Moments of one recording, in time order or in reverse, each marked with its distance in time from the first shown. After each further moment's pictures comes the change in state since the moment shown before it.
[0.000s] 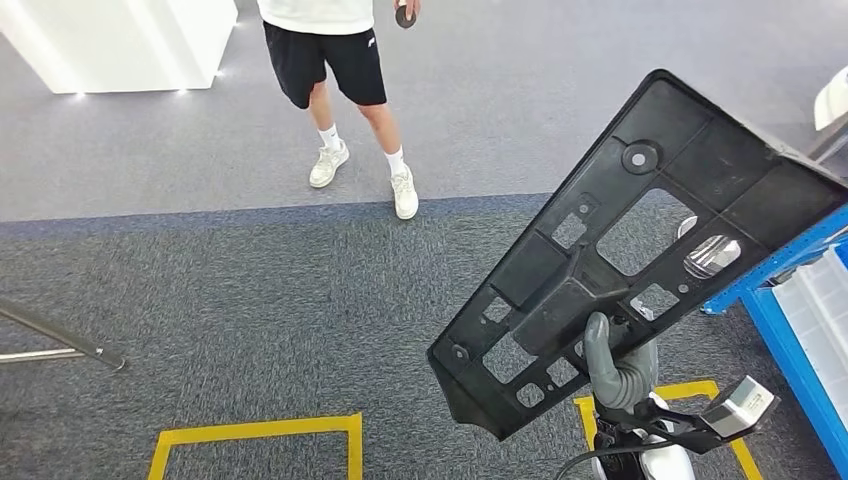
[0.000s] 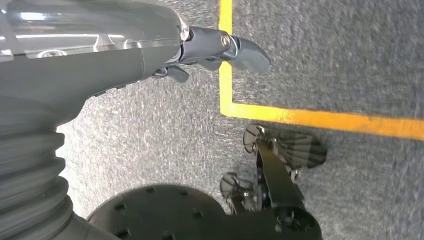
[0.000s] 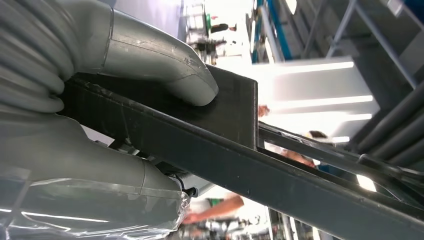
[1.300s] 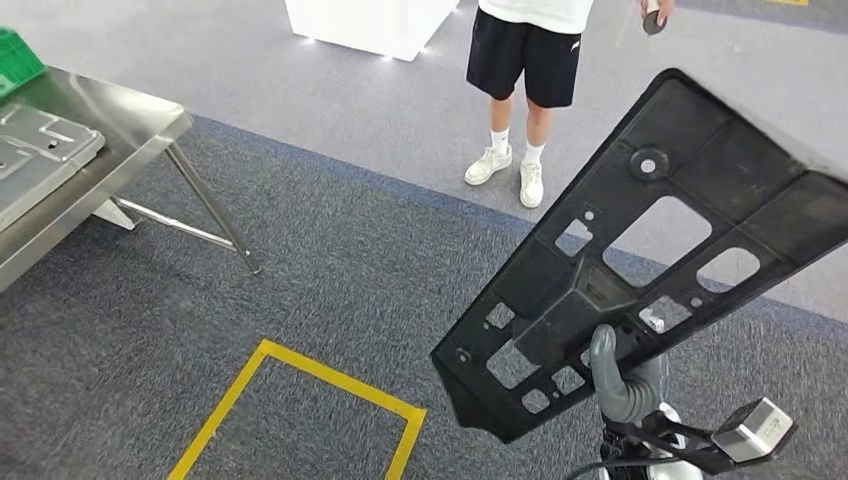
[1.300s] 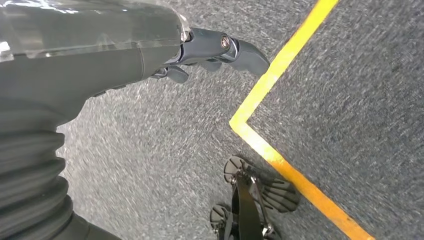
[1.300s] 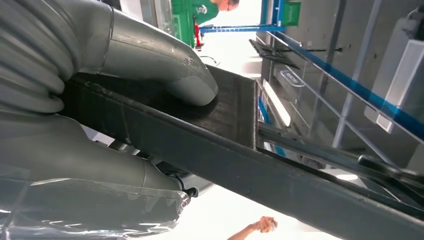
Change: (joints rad) left arm 0.005 0.105 0.103 0.016 0.021 0.090 -0.035; right arm 0.042 0.029 -0.010 -0.084 0.053 0.016 -0.014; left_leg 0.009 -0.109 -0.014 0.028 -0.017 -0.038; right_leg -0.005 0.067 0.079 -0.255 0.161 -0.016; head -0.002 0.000
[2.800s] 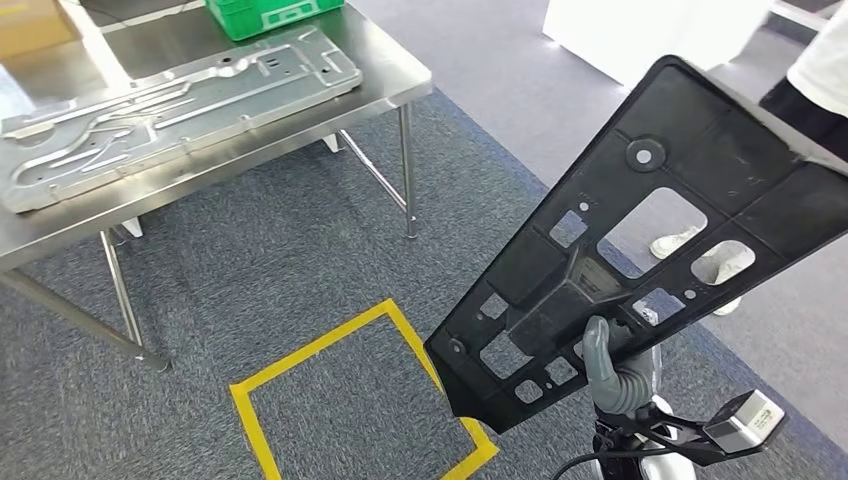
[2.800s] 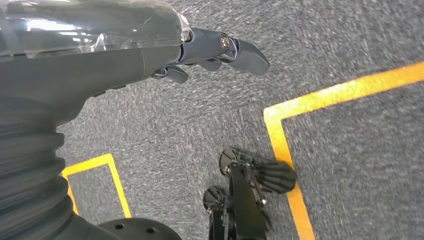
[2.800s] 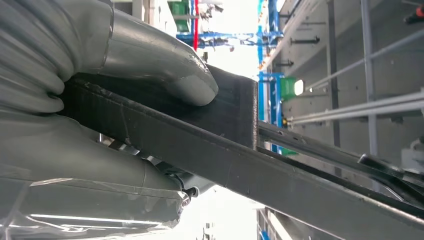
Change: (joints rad) left arm 0.005 -0.014 0.031 0.001 0.000 -0.025 -0.024; right arm -0.022 0.026 0.001 0.004 0.018 -0.003 0.010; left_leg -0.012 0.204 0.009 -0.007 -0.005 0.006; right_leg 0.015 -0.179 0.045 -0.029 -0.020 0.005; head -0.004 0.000
